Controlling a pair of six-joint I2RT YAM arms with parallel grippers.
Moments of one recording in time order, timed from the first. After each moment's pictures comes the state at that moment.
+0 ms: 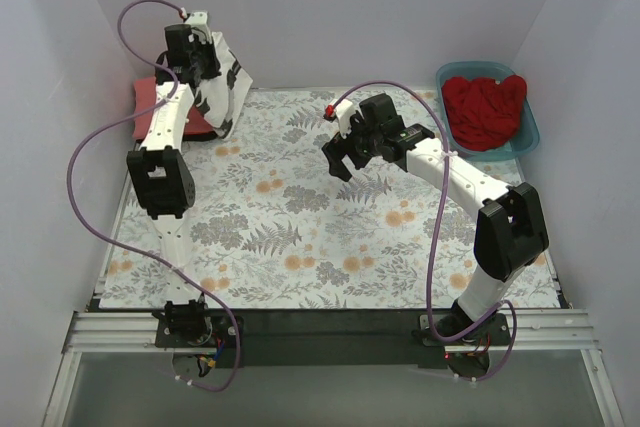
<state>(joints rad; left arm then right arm) 0.02 2.31 2.27 -0.38 0.17 -0.01 0.58 1.70 1.41 -0.44 -0.32 -0.26</state>
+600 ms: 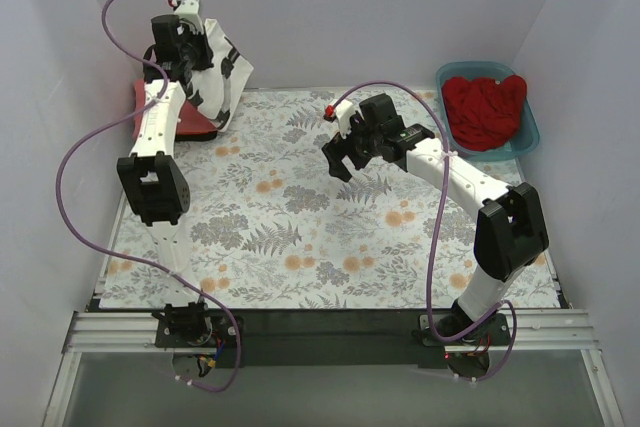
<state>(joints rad) 0.04 2.19 2.24 -0.37 0.20 0.03 0.58 1.70 1.41 -0.44 -0.33 -0.26</state>
